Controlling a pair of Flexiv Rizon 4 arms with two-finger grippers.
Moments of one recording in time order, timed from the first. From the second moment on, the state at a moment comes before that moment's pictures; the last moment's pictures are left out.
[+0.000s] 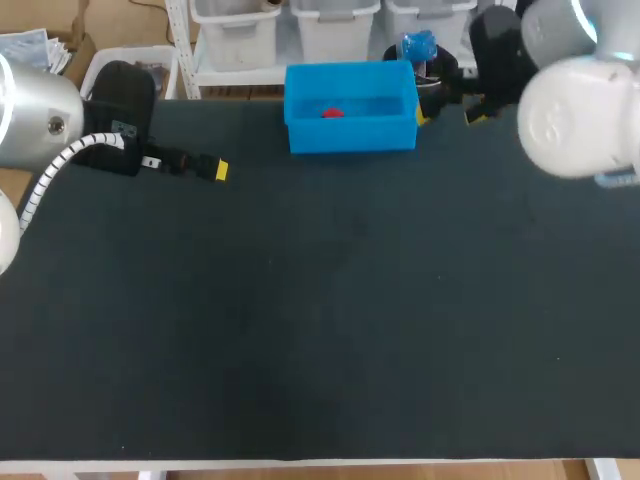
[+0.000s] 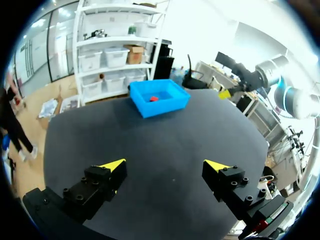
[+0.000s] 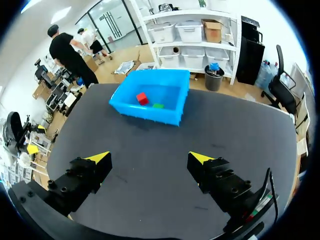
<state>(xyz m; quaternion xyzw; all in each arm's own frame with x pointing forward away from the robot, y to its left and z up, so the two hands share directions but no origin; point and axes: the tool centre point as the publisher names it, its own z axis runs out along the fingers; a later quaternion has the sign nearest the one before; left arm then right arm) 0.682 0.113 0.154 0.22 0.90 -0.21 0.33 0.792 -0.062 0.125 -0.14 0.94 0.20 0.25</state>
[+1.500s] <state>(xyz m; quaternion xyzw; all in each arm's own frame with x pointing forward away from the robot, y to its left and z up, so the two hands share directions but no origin) 0.682 0.113 0.154 0.22 0.90 -0.21 0.33 0.773 -0.060 0.137 -0.17 0.91 0.19 0.32</state>
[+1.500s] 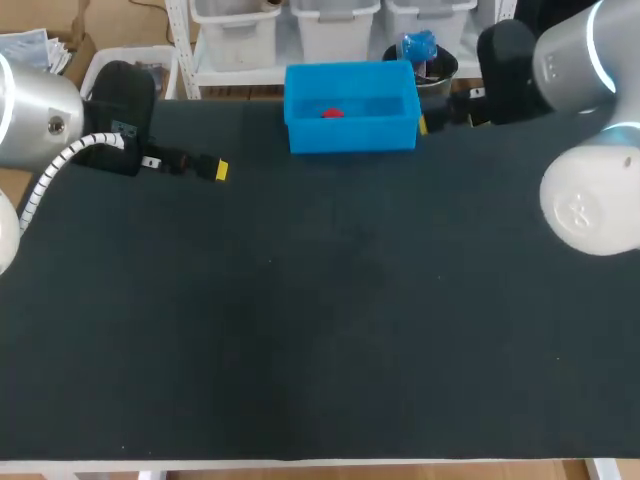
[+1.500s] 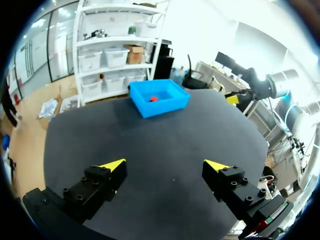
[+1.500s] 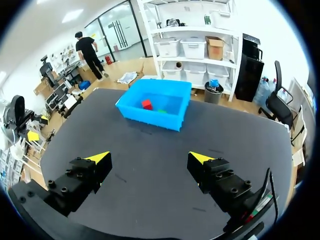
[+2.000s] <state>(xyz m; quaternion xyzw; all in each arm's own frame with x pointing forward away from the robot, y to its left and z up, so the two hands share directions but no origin) 0.682 0.113 0.154 0.22 0.90 -0.21 0.33 0.755 -0.064 0.133 -0.18 0.92 0.18 0.30</state>
